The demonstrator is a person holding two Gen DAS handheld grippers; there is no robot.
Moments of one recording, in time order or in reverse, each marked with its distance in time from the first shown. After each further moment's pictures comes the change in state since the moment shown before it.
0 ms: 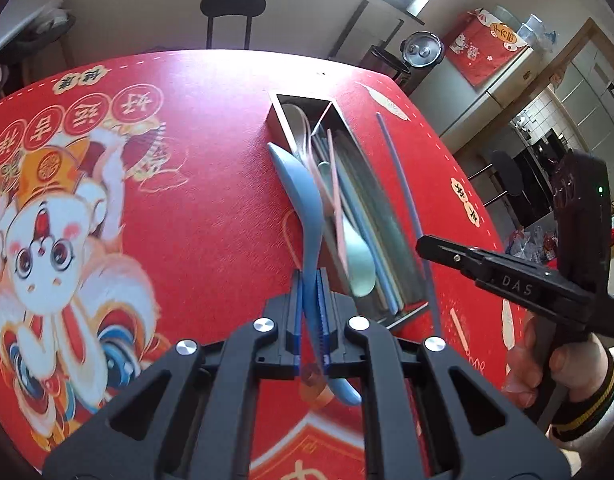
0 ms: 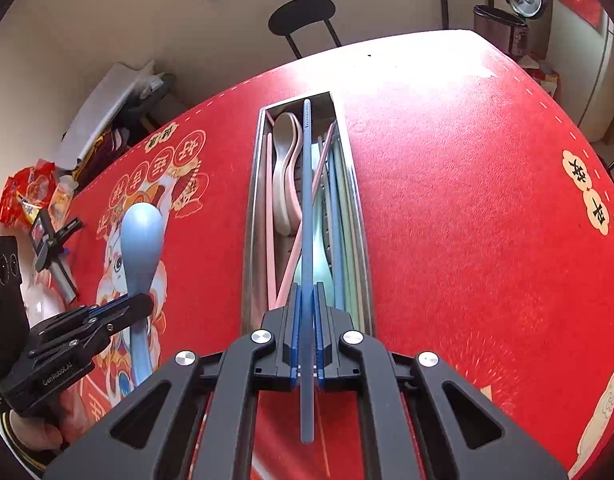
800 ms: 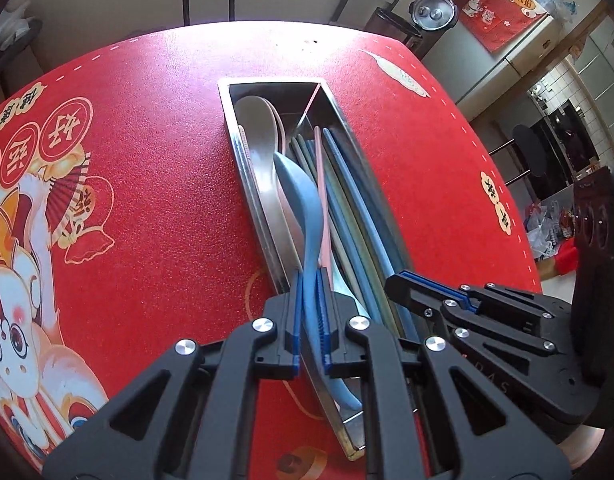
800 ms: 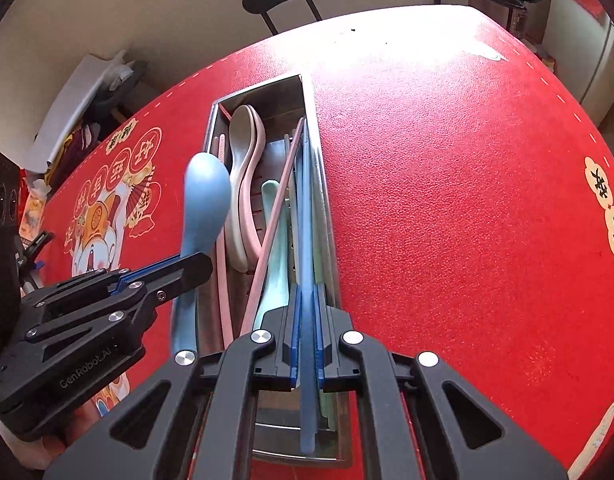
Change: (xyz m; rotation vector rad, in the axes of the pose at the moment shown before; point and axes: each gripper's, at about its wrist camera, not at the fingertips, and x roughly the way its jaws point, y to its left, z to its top) left arm 0.110 -0.035 0.074 0.036 0.133 0.064; right arm 0.050 -0.016 0.031 0.030 0.085 -0.042
